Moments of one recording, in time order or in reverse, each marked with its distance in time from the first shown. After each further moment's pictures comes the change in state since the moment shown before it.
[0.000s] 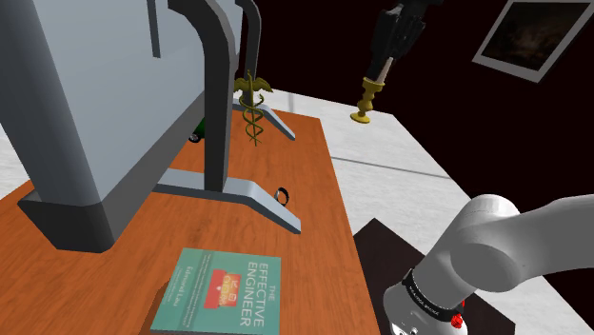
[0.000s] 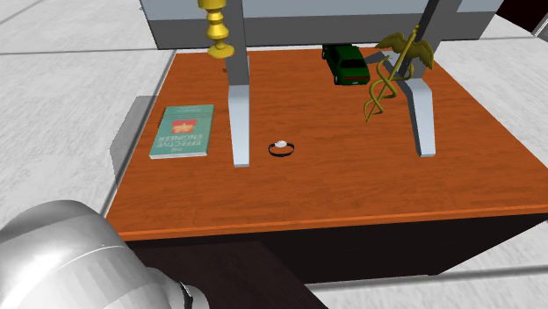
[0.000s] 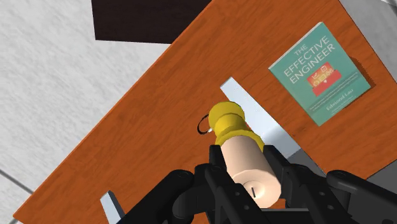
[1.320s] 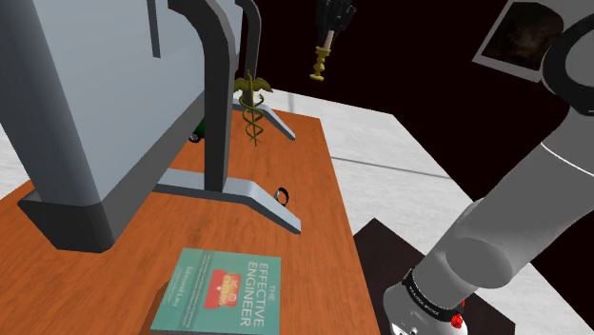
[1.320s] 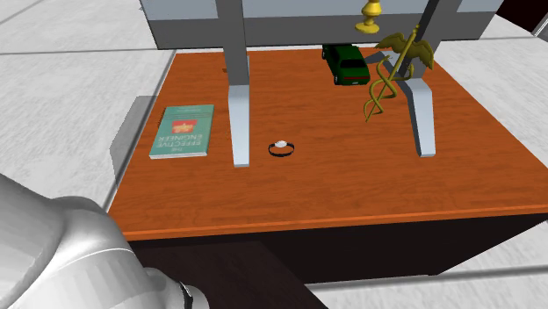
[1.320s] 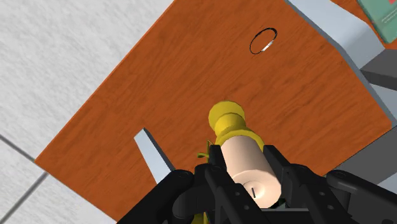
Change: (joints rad) arm -0.095 0.630 -0.161 0.544 -0.094 0.085 -0.239
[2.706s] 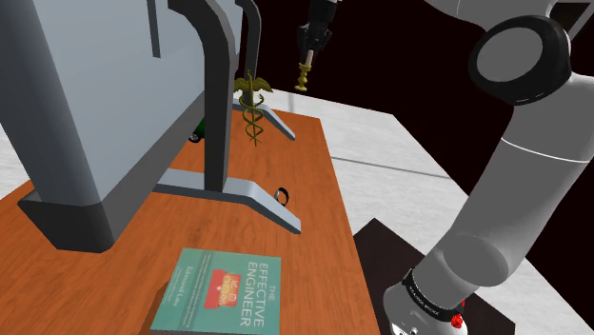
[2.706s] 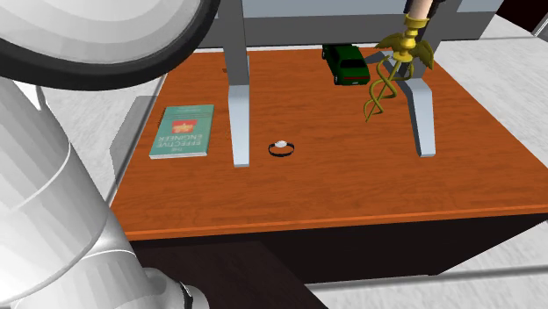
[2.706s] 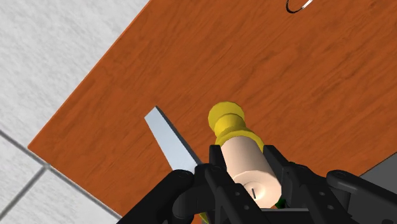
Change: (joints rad) arm -0.047 0.253 -0.037 0.130 0.010 0.124 -0.081
